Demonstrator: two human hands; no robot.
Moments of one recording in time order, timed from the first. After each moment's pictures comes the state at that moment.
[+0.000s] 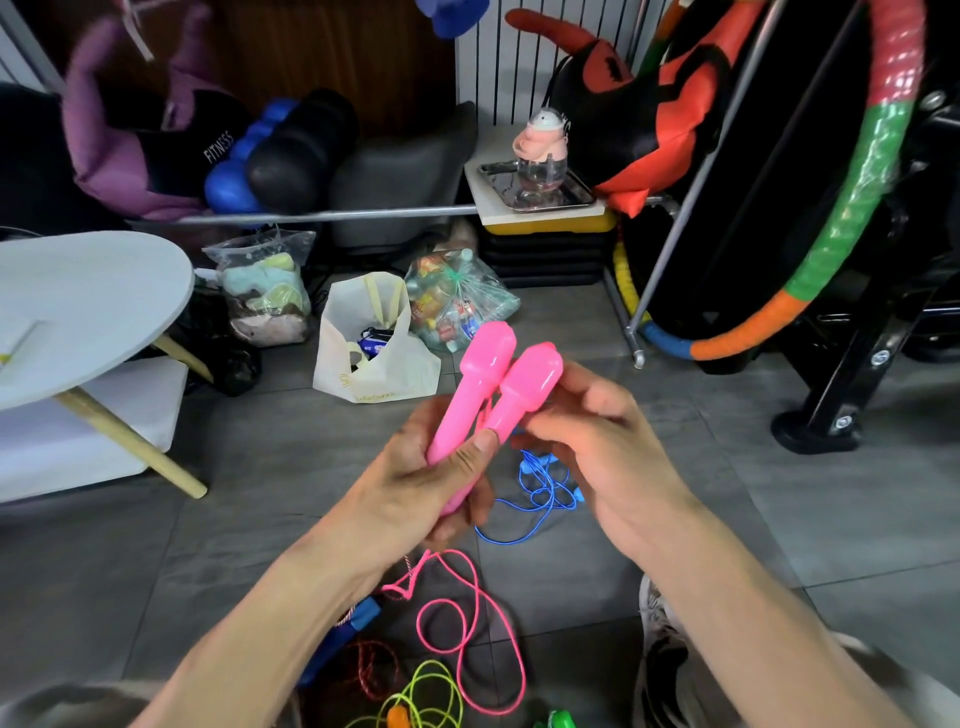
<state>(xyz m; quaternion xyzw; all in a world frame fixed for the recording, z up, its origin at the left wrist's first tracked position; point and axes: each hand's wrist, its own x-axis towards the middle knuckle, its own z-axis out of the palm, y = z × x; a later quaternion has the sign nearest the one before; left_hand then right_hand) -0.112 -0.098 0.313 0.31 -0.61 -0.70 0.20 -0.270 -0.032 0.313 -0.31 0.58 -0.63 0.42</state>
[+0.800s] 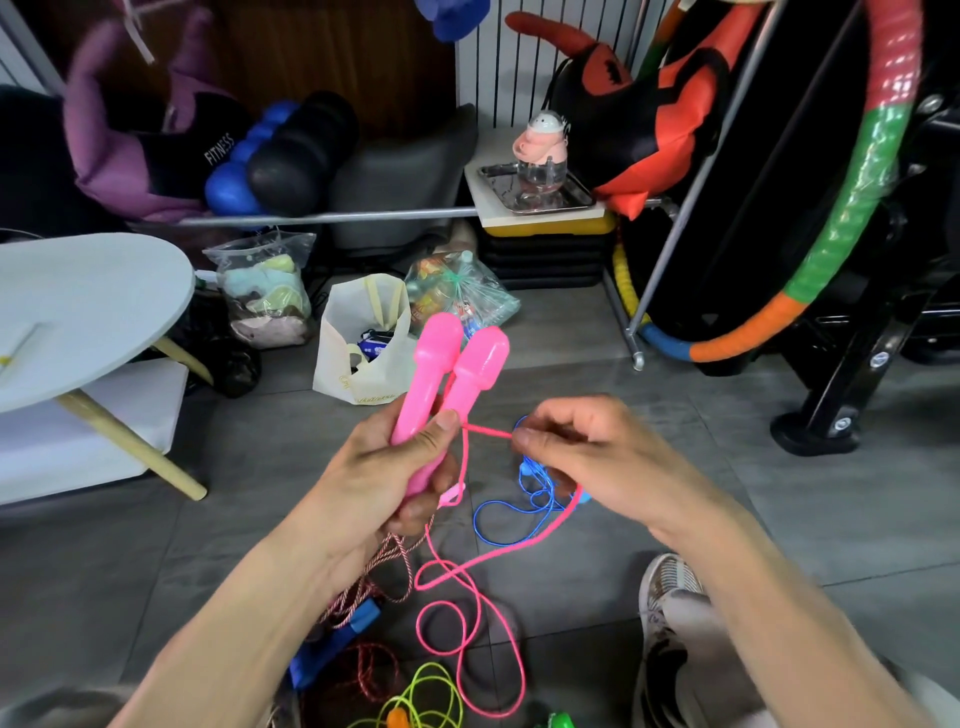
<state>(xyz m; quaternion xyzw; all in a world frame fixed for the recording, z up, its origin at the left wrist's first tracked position) -0.105 -0.107 0.322 0.37 -0.53 -0.73 0.23 -0.286 -0.022 0.325 -0.46 0.71 -0.36 0.39</state>
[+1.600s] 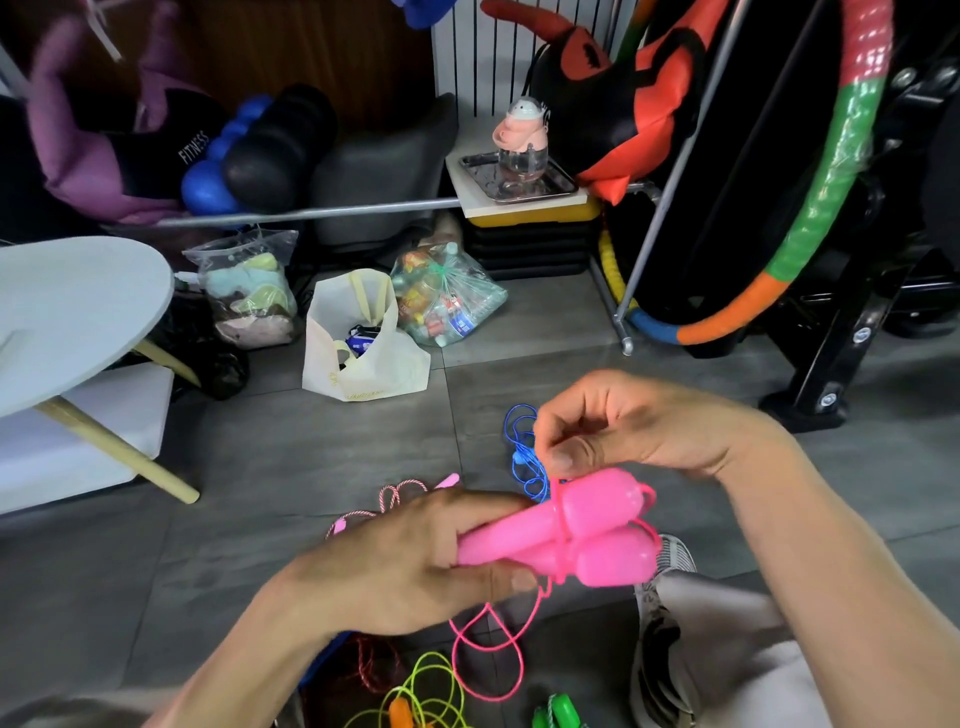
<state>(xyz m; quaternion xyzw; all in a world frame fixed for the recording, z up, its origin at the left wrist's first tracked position) -0.102 -0.090 0.311 0.09 -0.87 -0.49 0.02 -0.330 -0.017 0.345 -0.57 0.50 -0.31 0.58</state>
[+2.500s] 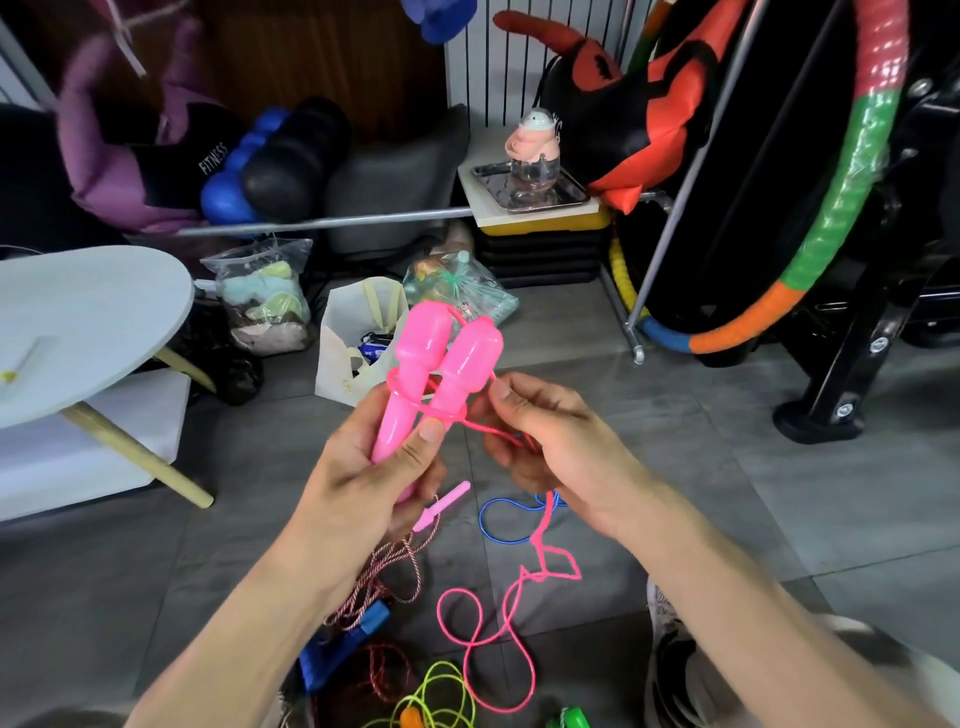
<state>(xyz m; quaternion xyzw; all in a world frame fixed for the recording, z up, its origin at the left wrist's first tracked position) -0.090 -0.099 0.326 0.32 -0.59 -0.68 0.30 -0.264 -0.045 0.311 -0.38 0.52 -0.55 0.53</state>
